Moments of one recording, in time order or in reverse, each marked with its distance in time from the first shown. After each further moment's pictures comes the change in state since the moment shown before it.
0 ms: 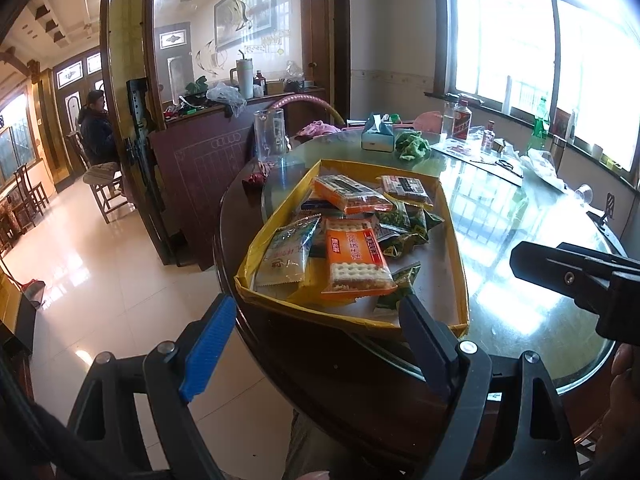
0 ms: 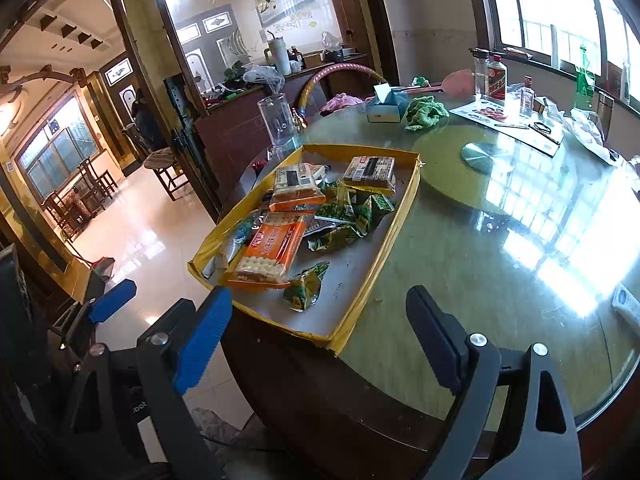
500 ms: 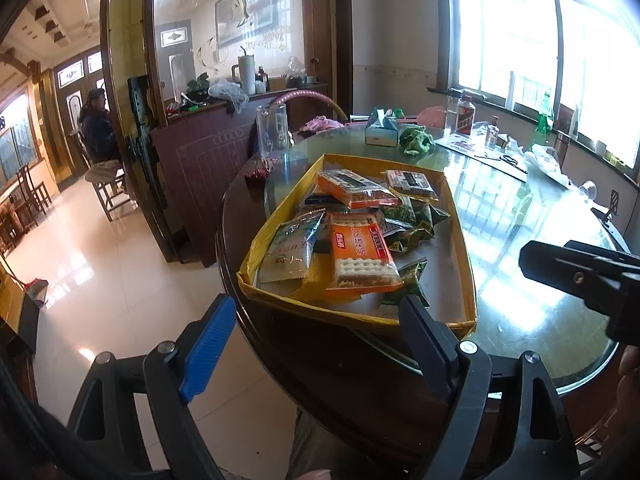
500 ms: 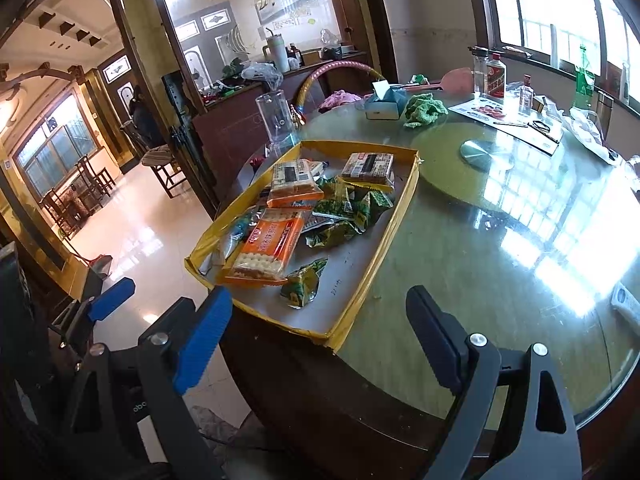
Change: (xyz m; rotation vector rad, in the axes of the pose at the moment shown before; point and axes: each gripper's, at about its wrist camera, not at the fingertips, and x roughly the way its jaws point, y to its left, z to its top) left arm 0.006 0.002 0.001 -0.002 0.016 0.008; right arm 0.001 0.003 -0.002 -0.006 0.013 -0.016
